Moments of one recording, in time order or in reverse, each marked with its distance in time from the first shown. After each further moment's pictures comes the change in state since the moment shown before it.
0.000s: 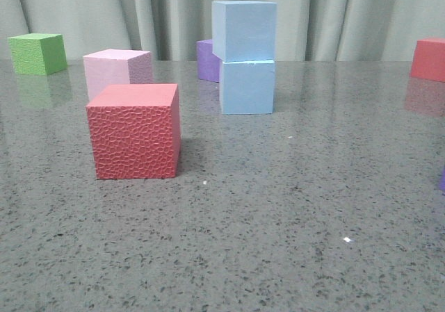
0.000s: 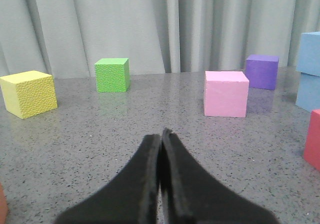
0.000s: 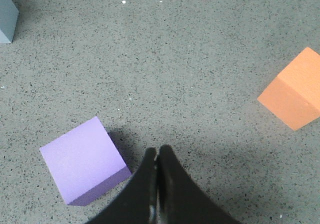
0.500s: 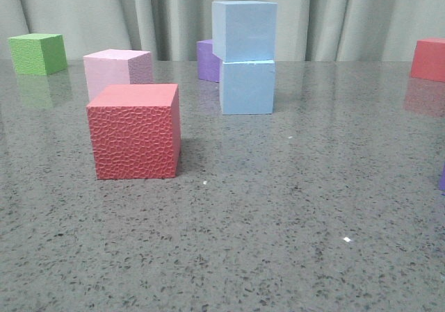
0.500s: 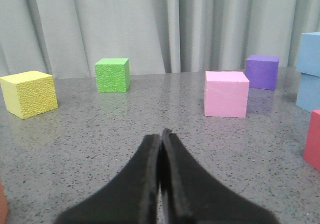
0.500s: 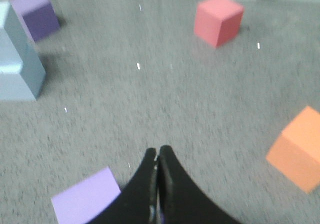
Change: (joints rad) left arm 0.000 0.000 0.000 0.000 0.000 0.000; right arm 0.000 -0.149 0.155 -0.016 -0.289 0.000
